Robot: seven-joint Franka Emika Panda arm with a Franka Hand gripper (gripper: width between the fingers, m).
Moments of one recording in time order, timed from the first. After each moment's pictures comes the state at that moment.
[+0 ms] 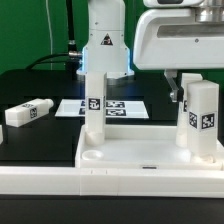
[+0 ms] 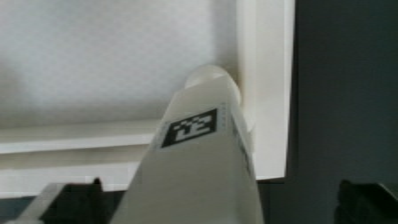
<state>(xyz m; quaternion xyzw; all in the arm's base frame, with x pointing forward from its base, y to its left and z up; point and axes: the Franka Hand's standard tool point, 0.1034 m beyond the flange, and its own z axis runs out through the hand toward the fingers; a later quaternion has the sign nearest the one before) 0.627 0.099 0.117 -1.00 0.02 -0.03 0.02</state>
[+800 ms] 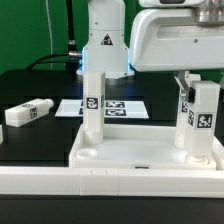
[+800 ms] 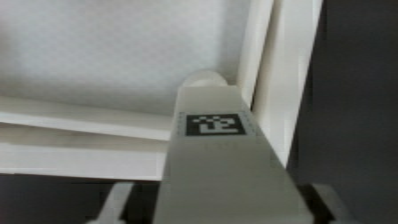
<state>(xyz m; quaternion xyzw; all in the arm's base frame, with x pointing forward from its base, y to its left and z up) 0.627 0.095 0.116 -1.00 -0.01 -0.03 0.02</state>
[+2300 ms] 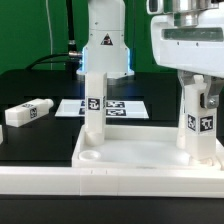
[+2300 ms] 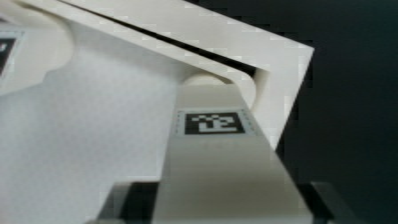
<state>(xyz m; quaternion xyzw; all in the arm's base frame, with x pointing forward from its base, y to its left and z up) 0.631 0.089 0.113 -0.78 0.62 0.00 0.07</state>
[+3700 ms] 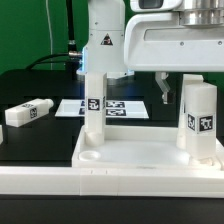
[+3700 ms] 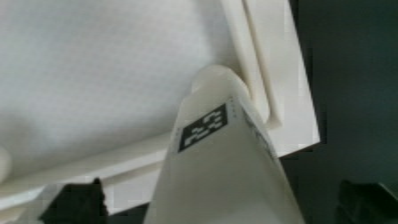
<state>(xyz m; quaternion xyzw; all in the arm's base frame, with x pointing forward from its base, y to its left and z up) 0.632 0.087 0.114 -0.99 0.14 -0.04 0.03</state>
